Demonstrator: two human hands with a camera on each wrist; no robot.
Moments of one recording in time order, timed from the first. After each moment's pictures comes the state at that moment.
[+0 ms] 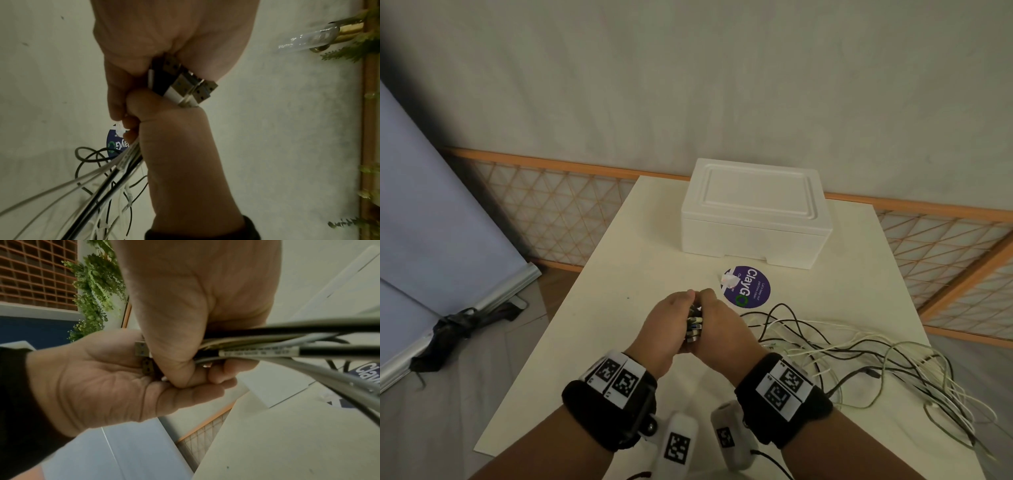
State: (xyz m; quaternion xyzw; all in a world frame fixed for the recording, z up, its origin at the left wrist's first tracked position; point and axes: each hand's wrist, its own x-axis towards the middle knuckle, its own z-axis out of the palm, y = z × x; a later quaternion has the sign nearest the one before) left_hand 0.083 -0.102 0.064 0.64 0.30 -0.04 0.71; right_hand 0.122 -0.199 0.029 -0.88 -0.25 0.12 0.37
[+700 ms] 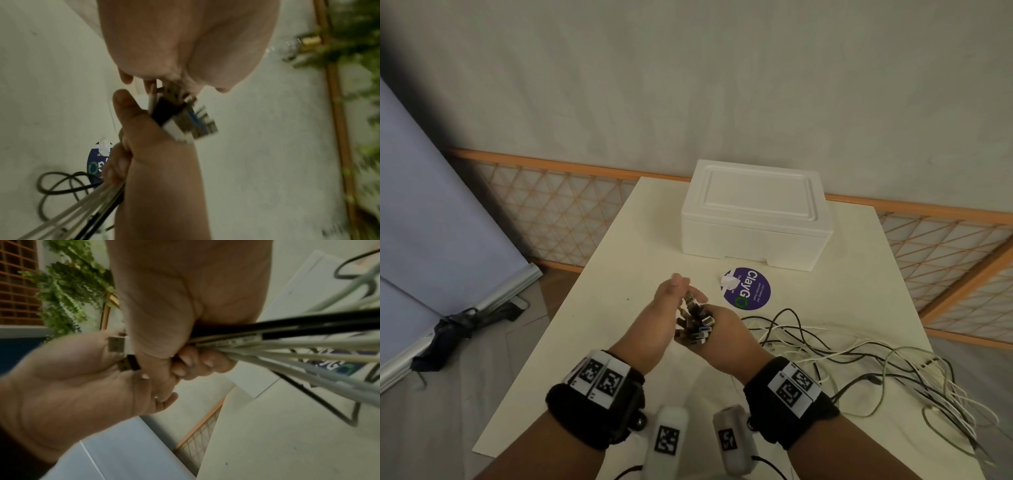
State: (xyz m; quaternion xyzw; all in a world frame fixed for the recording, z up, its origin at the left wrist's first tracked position) left_hand 0.081 -0.090 0.066 0.72 0.20 0.02 0.67; right_hand 0.120 -0.211 0.039 -0.83 -0.27 0.16 0.46
